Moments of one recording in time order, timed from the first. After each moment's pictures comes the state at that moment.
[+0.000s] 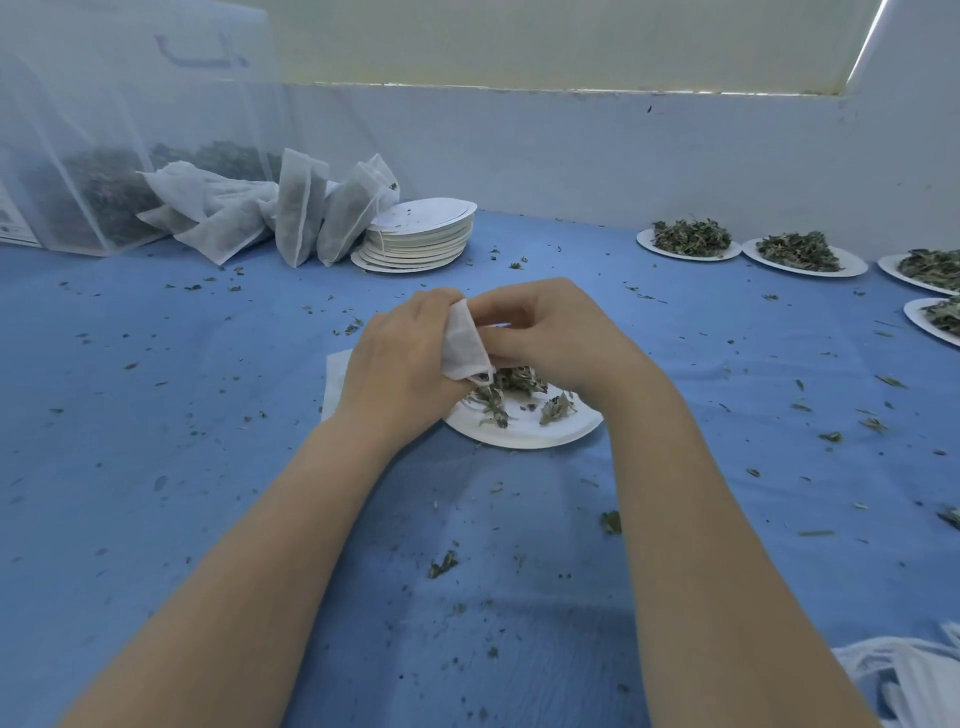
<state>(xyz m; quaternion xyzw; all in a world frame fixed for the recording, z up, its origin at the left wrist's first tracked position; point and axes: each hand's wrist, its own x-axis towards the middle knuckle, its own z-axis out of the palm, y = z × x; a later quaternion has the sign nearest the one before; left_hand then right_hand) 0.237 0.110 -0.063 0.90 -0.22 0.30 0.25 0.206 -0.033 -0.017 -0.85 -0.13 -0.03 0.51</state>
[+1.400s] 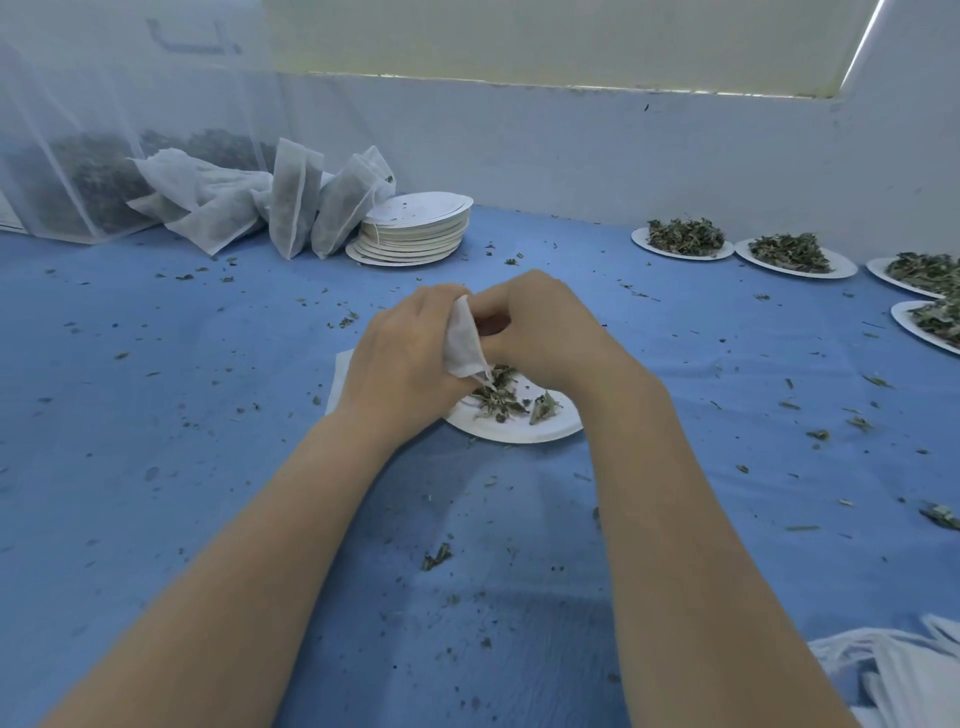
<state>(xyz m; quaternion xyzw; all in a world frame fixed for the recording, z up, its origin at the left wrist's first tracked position) 0.231 0.105 -0.062 0.89 -0.23 0.29 0.27 0.208 -0.025 -0.012 -0.92 -0.15 -0.07 0.37</state>
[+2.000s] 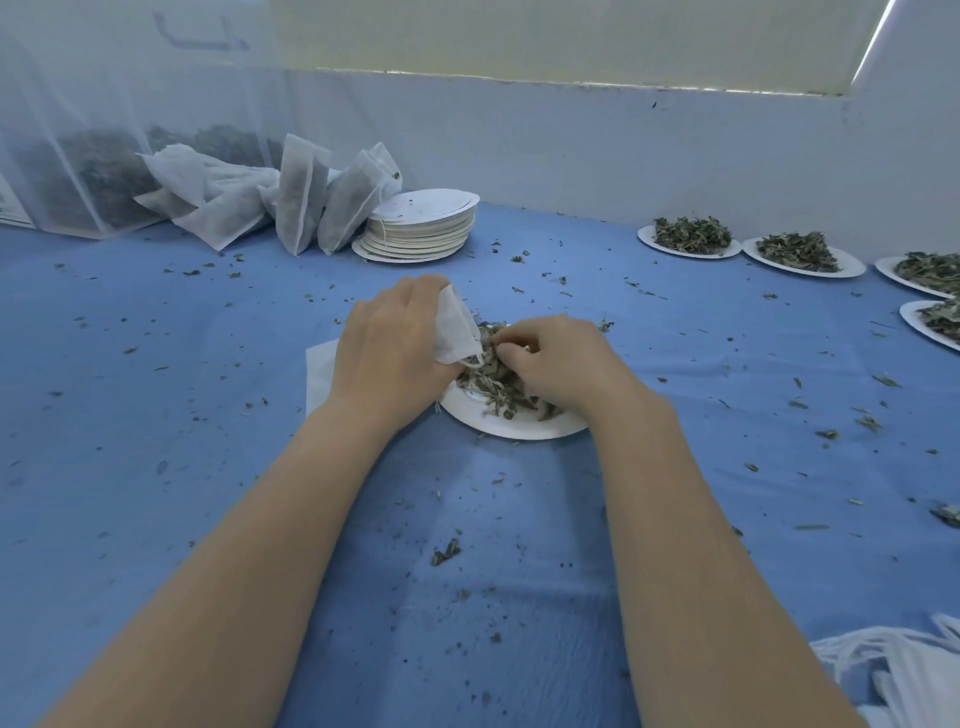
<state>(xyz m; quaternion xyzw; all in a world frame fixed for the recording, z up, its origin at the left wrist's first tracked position) 0.241 0.118 -0.062 0.91 -0.18 0.30 0.21 0.222 -0.037 -0.046 -0.96 -0.01 -0.05 0.27</state>
